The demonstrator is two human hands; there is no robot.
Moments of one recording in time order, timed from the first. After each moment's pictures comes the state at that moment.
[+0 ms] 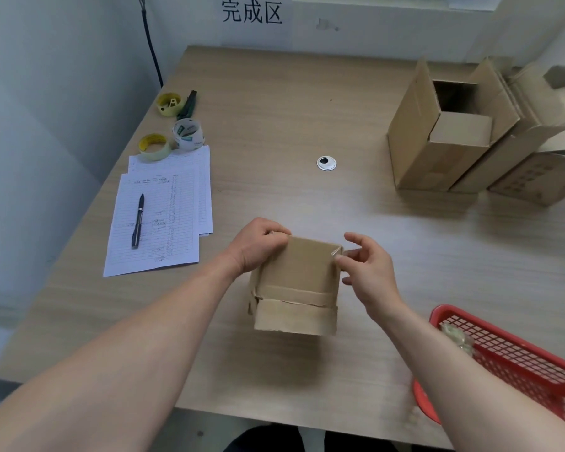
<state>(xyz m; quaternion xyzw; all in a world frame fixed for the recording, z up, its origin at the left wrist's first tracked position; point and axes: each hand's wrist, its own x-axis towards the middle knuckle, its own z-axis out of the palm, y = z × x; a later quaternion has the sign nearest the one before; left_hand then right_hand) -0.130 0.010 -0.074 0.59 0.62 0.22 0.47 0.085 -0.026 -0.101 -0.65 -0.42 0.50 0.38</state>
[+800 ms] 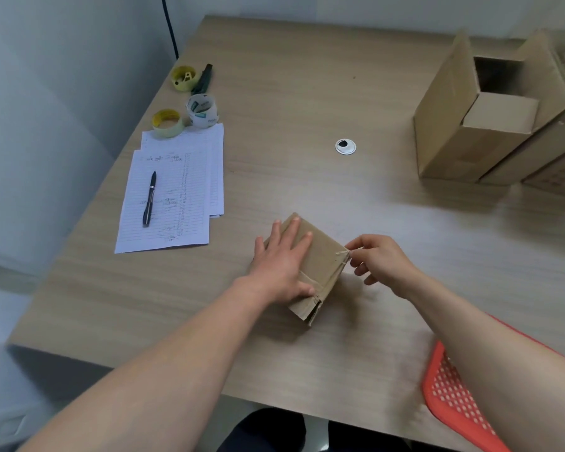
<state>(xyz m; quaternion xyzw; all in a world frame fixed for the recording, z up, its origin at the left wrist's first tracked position) -0.104 -0.027 -0.125 0.73 0.63 -0.08 0.25 0.105 0.014 -0.120 -0.66 -0.50 0.55 0.12</state>
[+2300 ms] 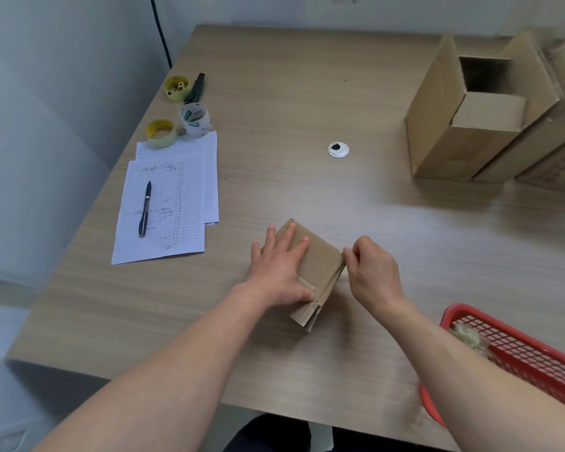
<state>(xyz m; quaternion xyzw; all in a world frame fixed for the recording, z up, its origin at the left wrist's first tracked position) -0.096 -0.024 -0.121 0.72 0.65 -0.07 0.25 0.092 -0.014 -0.145 -0.69 -0.65 0.24 0.22</state>
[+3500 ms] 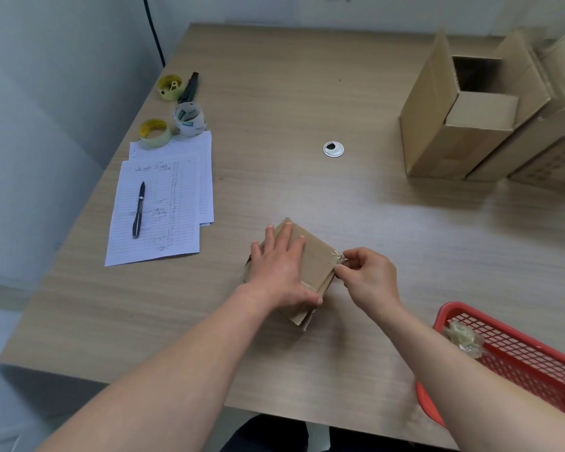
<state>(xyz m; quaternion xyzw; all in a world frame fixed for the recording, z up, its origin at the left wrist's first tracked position) -0.085 -0.023 -0.121 0.71 0.66 -0.08 0.23 0.091 -0.023 -0.144 -0.72 -0.47 0.43 0.29</state>
